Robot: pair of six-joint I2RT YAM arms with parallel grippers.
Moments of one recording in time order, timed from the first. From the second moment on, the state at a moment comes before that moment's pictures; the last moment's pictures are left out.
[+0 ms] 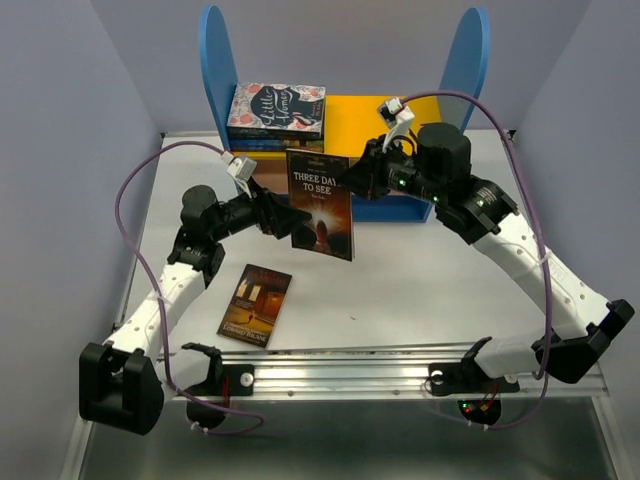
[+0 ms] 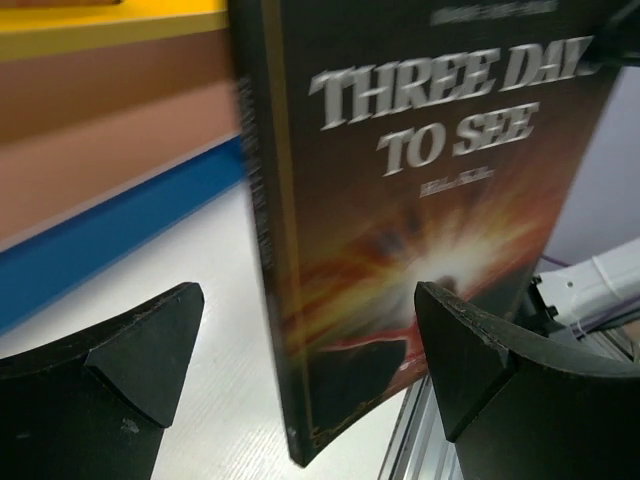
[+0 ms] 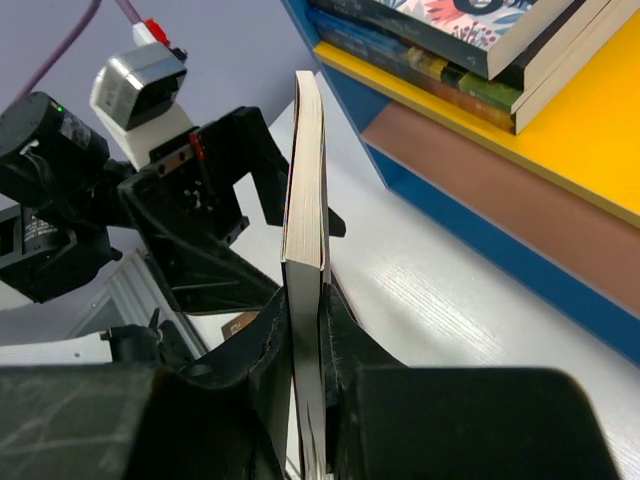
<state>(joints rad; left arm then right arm) -0.25 1.08 0.74 0.31 0.78 -0.53 0.69 1.34 1.58 -0.43 -0.24 0.36</state>
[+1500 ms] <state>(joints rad) -0.35 0.93 0.63 0.53 0.48 -0.85 0.65 1.52 1.73 -0.37 0.12 0.31</state>
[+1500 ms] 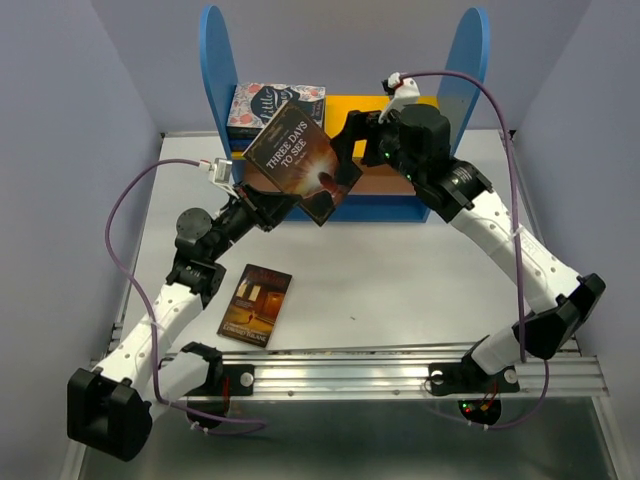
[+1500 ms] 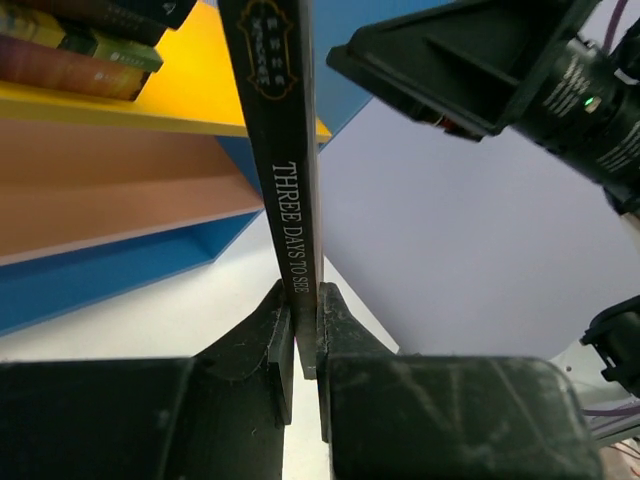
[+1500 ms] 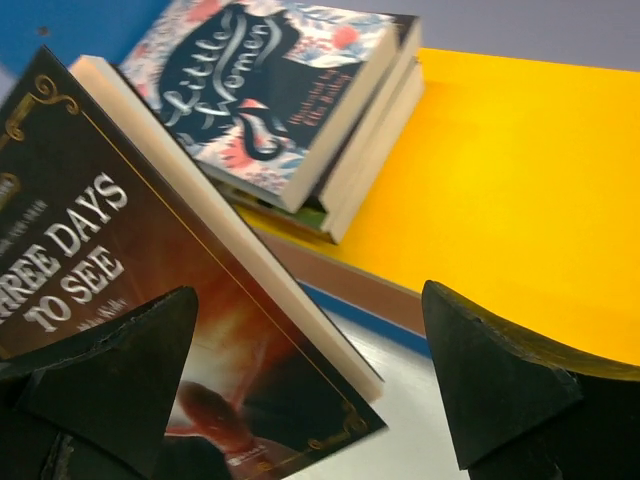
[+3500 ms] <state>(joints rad) -0.54 1.43 1.45 -0.15 -0.57 -1.49 0.65 1.18 1.33 -0.22 0.50 0.40</state>
